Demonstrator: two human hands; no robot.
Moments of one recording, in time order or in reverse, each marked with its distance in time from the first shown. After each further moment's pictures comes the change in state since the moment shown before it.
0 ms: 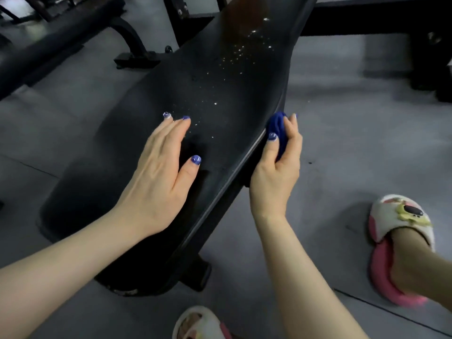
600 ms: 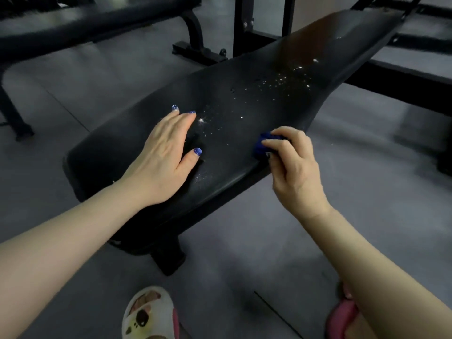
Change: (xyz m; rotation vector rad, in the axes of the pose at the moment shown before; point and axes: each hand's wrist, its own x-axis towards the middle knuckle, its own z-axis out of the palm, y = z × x) left_hand -0.005 0.008 -0.002 0.118 0.107 -0.230; right_hand 0.084 -0.023 -0.042 -0.567 -0.769 -0.913
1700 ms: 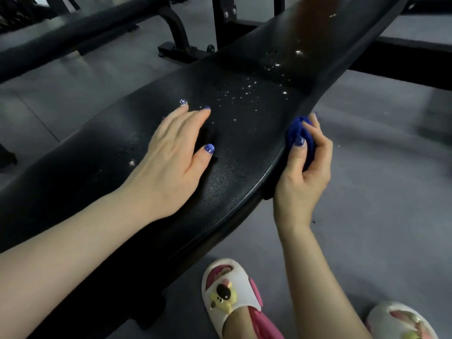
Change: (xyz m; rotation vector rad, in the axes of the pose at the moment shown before) left_hand 0.123 0.048 0.065 0.011 -0.062 0.027; right_hand 0.045 0.095 0.046 0.738 0.612 0.680
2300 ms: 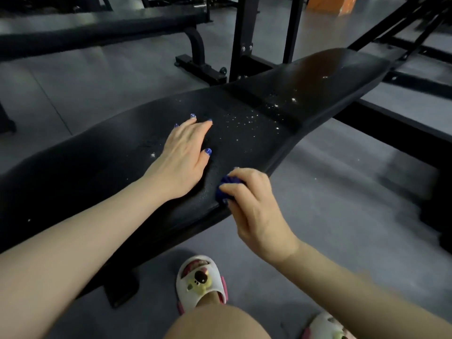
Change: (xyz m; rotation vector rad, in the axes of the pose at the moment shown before) left_hand -0.002 0.008 -0.005 -0.063 0.088 -0.108; right_hand -0.017 -0.062 -0.034 -0.591 -0.976 -0.801
